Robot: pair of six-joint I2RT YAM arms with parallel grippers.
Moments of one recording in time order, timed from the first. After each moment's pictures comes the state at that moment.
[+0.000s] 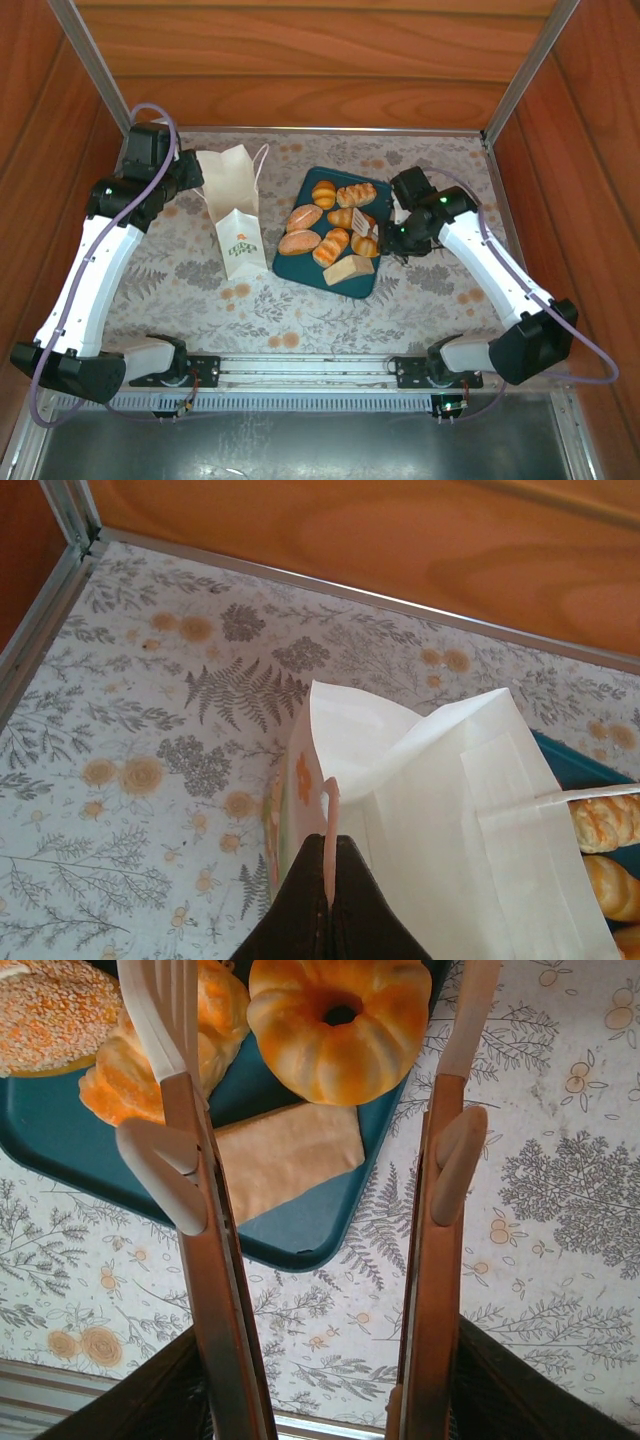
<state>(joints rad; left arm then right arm) -0.27 1.22 1.46 -0.89 -0.19 -0.42 0.48 1.34 1.27 -1.23 -0.10 0.37</state>
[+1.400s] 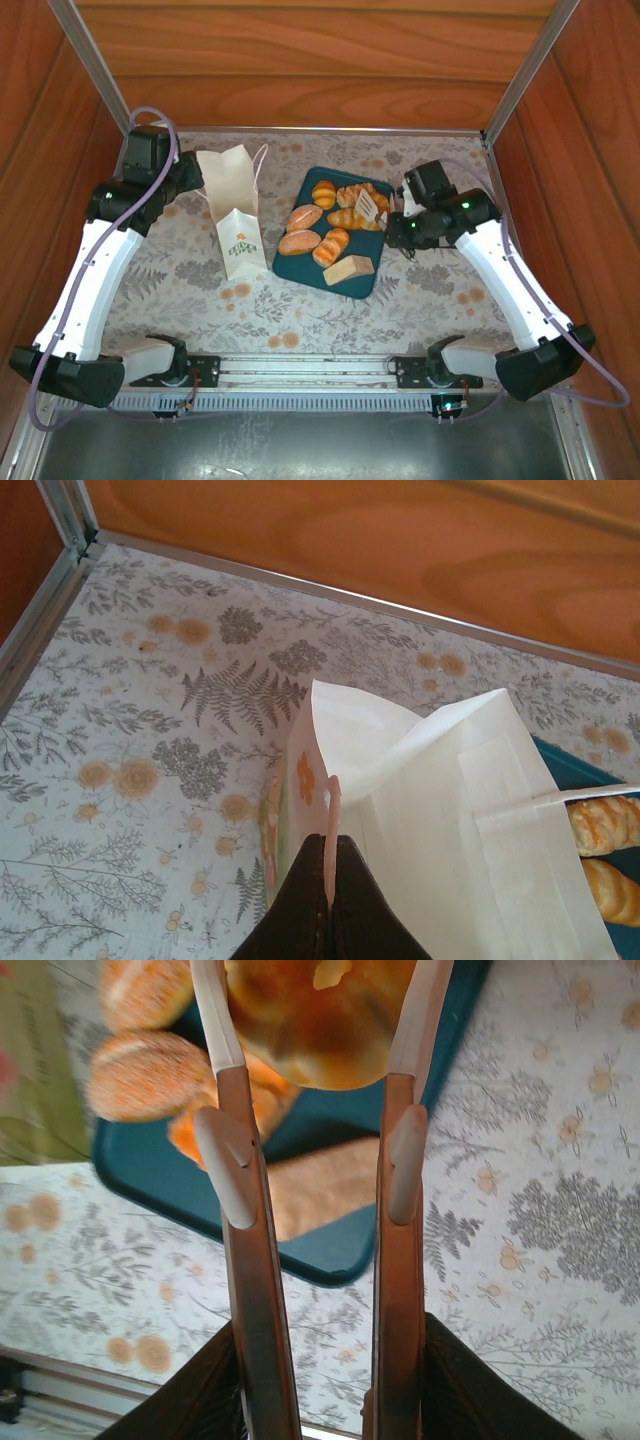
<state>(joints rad) -0.27 1.20 1.43 -0.86 -0.18 -0.43 0.46 1.24 1.37 -1.26 -0.13 0.37</state>
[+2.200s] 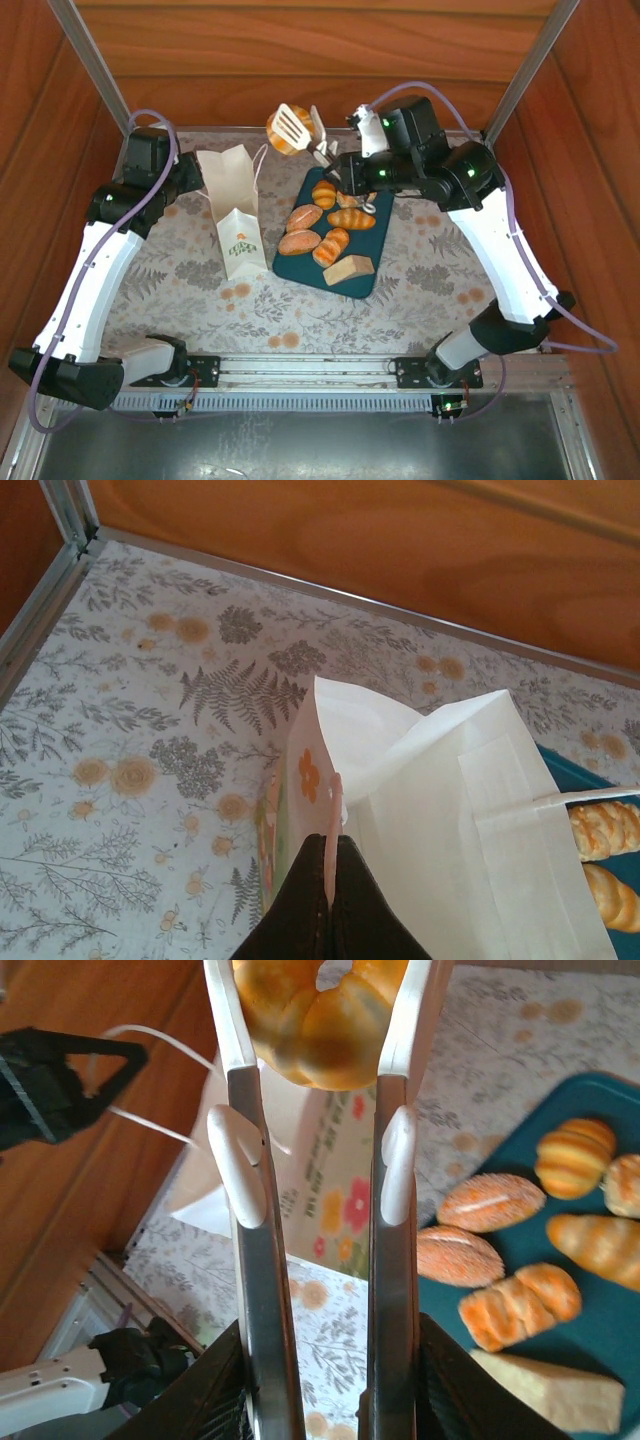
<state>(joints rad) -0.27 1.19 1.41 -0.84 -0.19 -0.45 0.76 1.55 2.14 -1.26 -0.22 0.38</state>
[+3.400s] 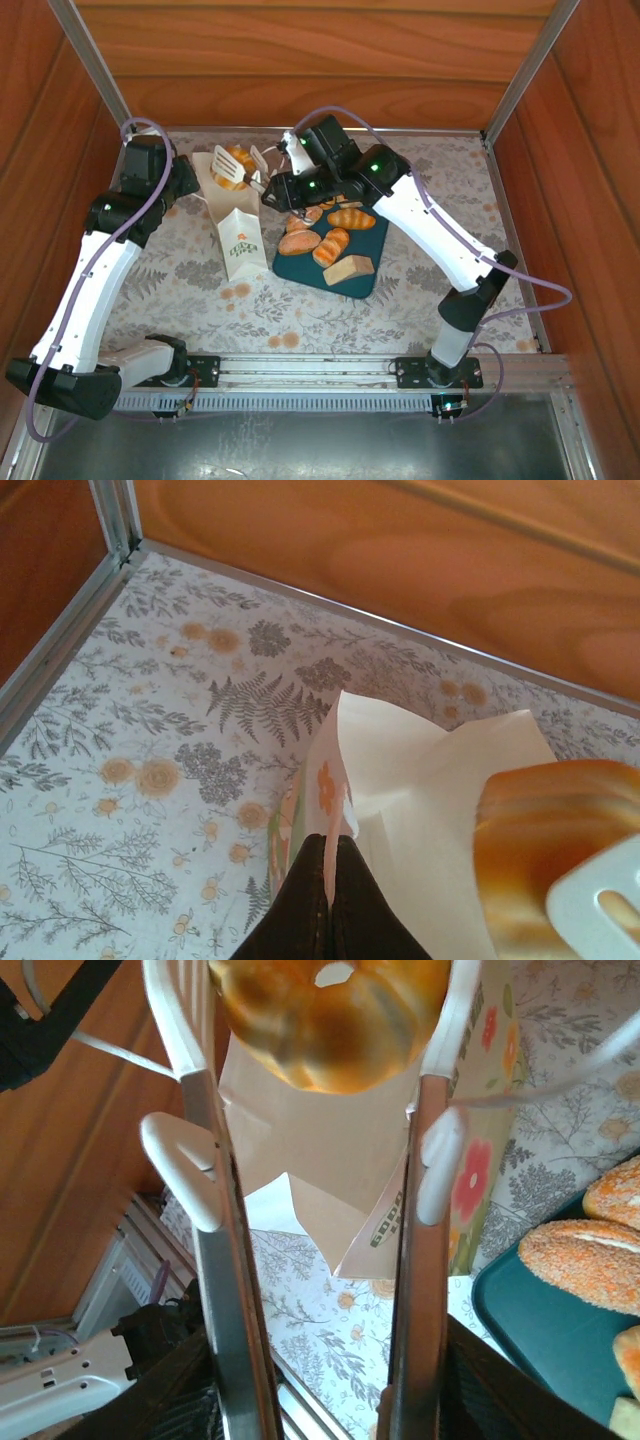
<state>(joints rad) -0.27 1.13 1.35 -0.81 -0.26 -0.50 0.90 1.76 2.04 -1.06 -0.30 0.46</state>
